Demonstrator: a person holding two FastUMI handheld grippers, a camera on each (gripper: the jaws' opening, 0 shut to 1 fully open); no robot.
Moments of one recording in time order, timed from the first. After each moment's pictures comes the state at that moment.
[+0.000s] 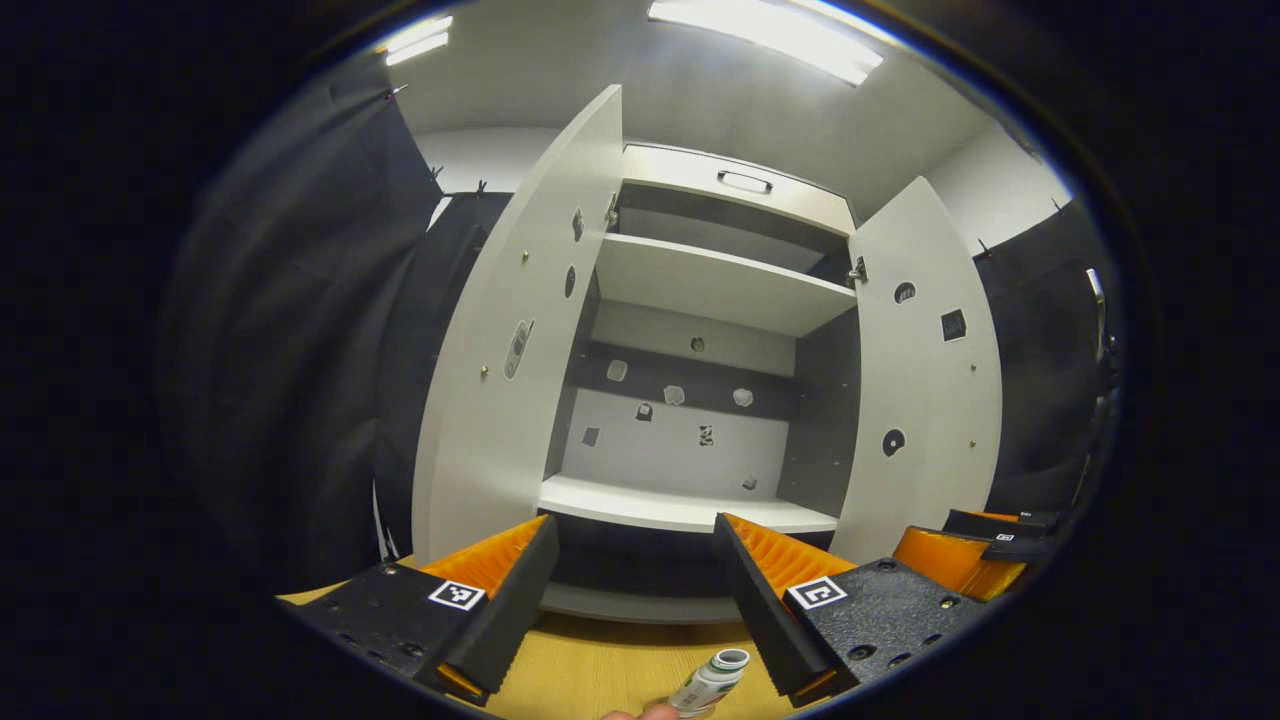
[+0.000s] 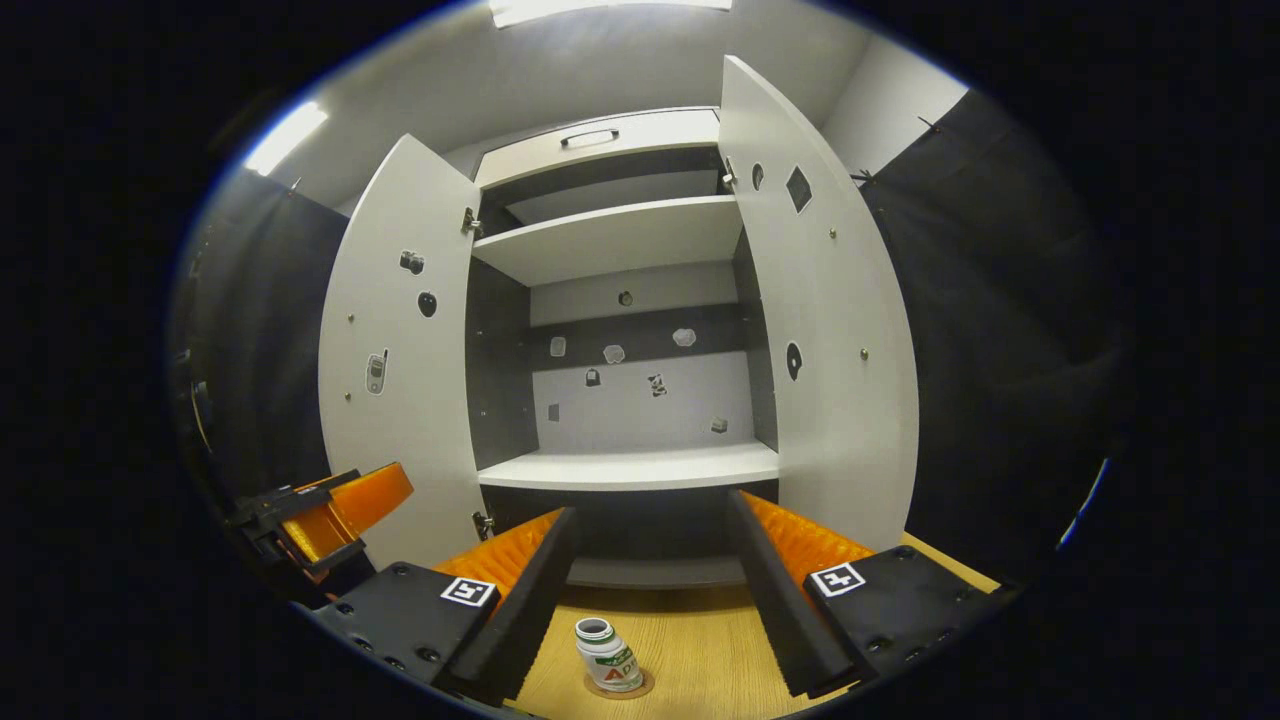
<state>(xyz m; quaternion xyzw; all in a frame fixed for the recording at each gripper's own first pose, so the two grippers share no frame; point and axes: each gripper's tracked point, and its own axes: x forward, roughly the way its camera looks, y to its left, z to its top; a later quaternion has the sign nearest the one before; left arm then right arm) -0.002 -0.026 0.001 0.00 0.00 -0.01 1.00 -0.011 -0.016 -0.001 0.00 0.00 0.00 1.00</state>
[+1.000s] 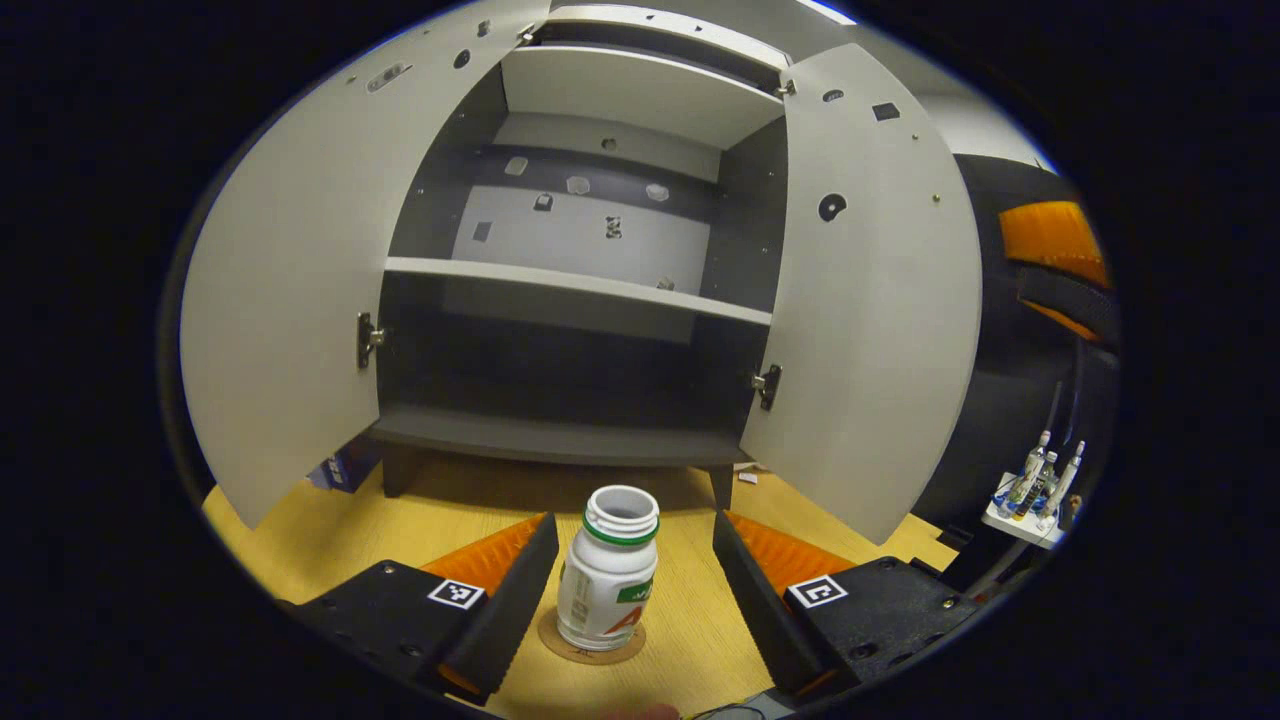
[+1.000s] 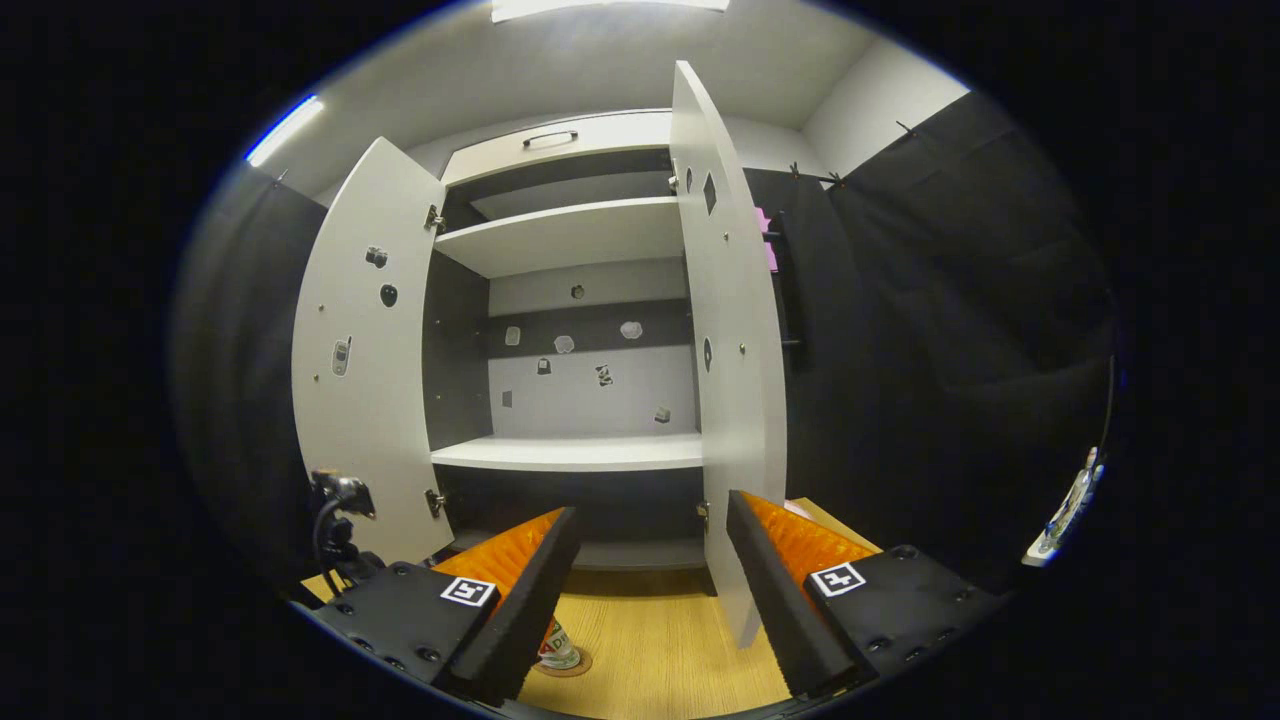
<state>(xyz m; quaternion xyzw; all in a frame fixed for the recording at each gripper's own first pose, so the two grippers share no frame) -0.007 -0.118 -0.261 -0.01 0.23 -0.11 0.97 -0.050 -0.089 -0.001 -0.02 0.01 -0.05 1.00</state>
